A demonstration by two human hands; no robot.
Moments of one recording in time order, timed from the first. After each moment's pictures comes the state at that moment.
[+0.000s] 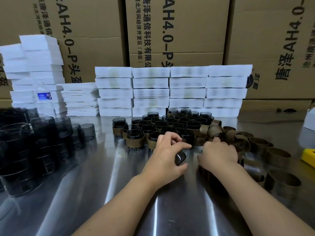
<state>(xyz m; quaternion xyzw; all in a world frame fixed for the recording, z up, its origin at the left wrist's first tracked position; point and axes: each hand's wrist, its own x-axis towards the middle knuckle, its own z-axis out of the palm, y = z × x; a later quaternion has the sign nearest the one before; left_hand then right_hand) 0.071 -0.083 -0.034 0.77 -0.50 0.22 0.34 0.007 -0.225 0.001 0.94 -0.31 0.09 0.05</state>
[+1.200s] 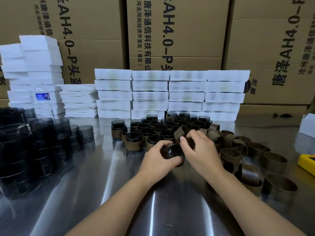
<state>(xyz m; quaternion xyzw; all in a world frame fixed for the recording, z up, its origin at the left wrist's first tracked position) 0.083 -0.081 -0.037 0.77 -0.29 0.01 0.57 0.018 -0.212 -0.012 0.88 -0.05 0.42 -0.24</state>
